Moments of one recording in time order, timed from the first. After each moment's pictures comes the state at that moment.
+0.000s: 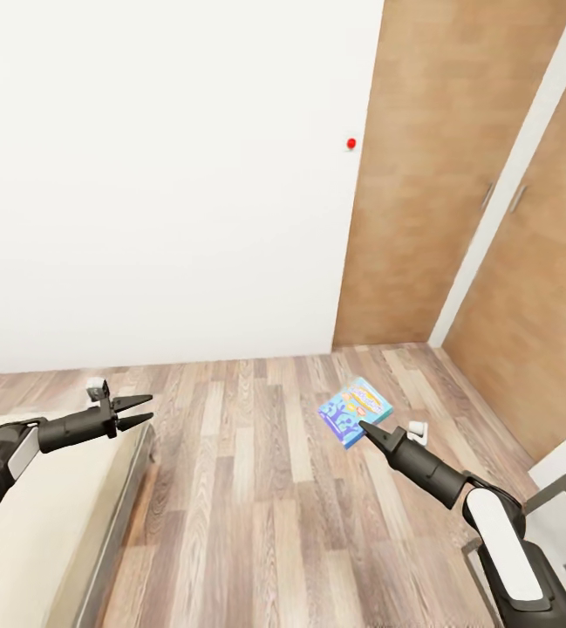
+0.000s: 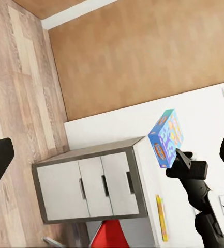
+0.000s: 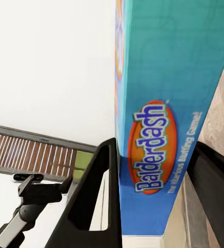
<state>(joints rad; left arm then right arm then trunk) -0.90 0.45 0.07 -0.41 0.32 0.79 -1.39 -0.31 -0.08 -0.14 -1.40 -1.01 0.77 0.40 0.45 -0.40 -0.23</state>
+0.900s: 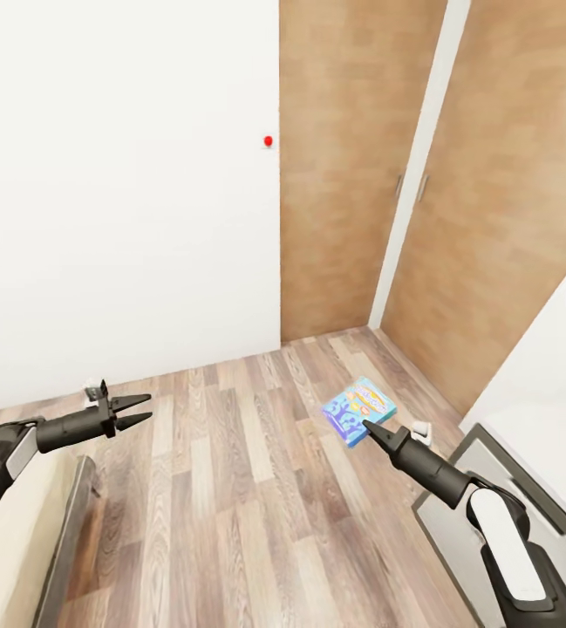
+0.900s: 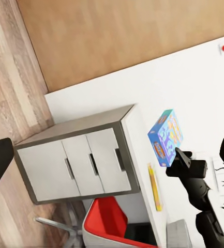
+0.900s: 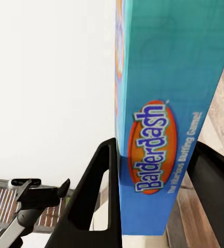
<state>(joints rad) -0.90 0.45 0.07 -0.41 0.33 0.78 -1.40 -0.31 -0.08 -0.16 -1.40 -1.00 0.77 0.40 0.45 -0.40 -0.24</state>
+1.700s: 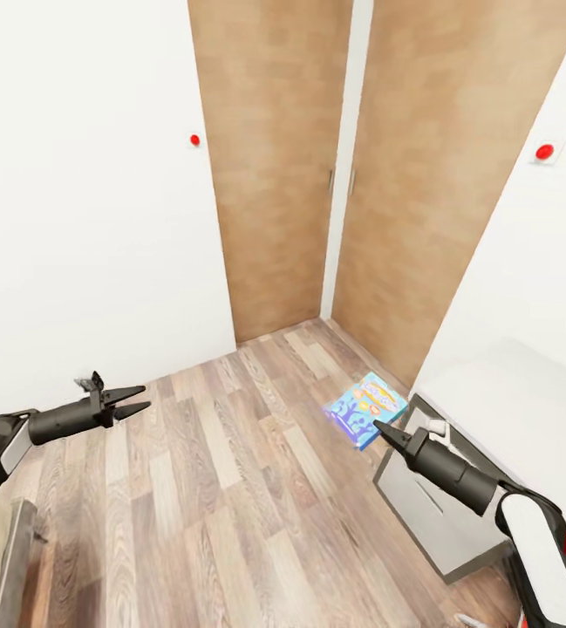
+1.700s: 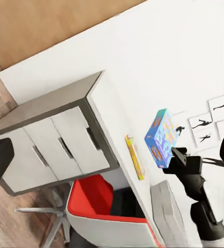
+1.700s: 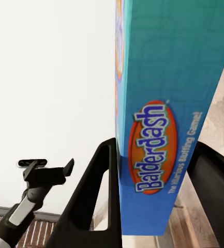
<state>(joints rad) -0.90 0.47 0.06 -0.48 0.33 0.78 -1.49 -0.26 -0.08 -0.24 -1.59 -1.01 0.93 0.39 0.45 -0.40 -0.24</state>
